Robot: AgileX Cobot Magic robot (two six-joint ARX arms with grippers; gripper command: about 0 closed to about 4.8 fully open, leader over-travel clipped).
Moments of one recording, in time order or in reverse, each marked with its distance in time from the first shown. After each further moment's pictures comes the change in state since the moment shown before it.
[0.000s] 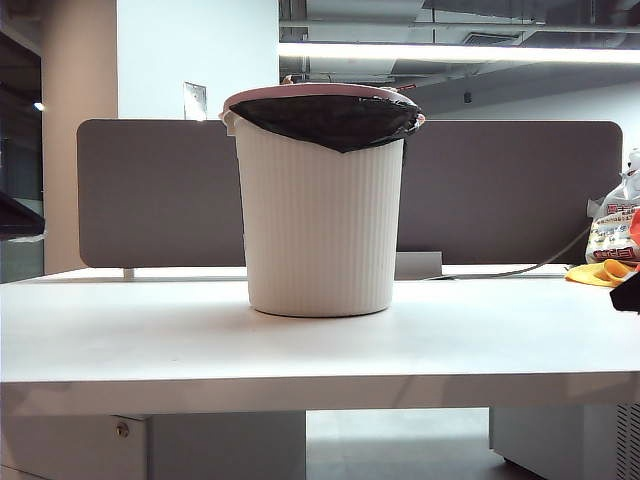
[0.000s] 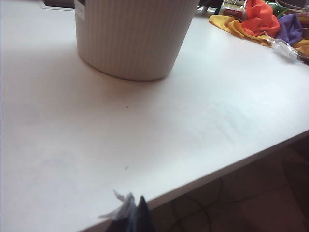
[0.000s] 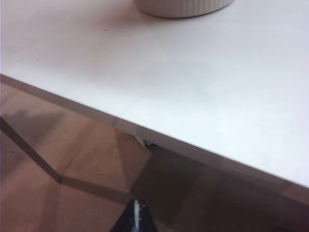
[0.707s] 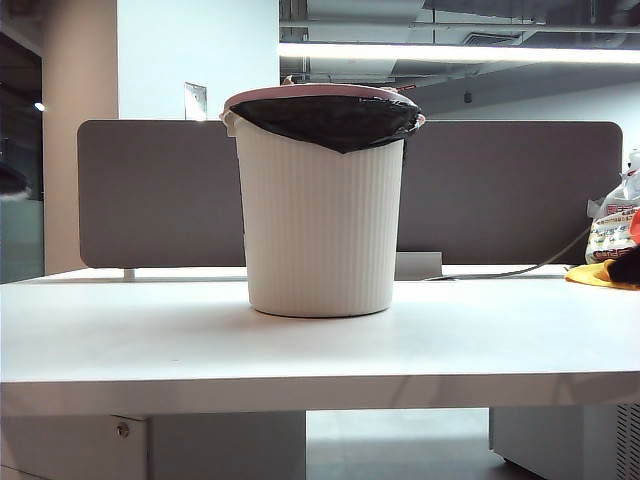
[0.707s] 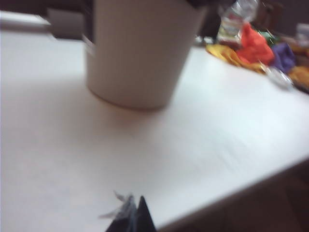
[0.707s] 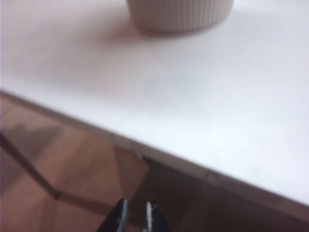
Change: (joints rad) left arm 0.072 -0.158 0.000 -0.046 0.030 -0.001; right arm -0.022 -0.070 0.000 -0.010 0.006 0.003
